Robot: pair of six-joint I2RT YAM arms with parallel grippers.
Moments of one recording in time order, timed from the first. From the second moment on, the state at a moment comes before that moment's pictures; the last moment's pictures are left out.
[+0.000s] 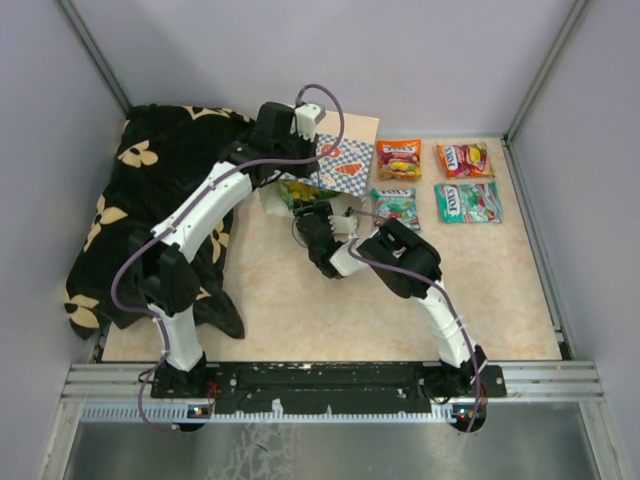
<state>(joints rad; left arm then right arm) -0.54 1.88 1.86 -0.55 0.15 -0.03 0.83 2.28 1.23 0.73 0.68 1.65</state>
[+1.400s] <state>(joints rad) -0.51 1.88 1.82 -0.52 0.19 -0.04 0.80 2.27 1.37 0.63 0.61 1.64</state>
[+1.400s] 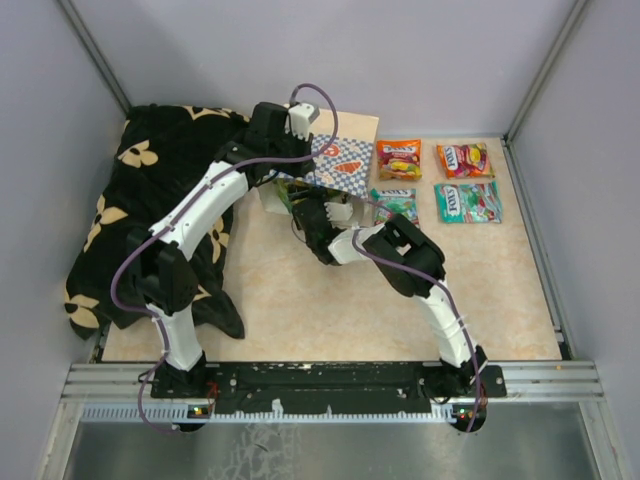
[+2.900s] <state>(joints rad) -0.48 1.88 1.82 -0.52 0.19 -0.04 0.74 2.37 1.47 0.49 0.55 1.58</state>
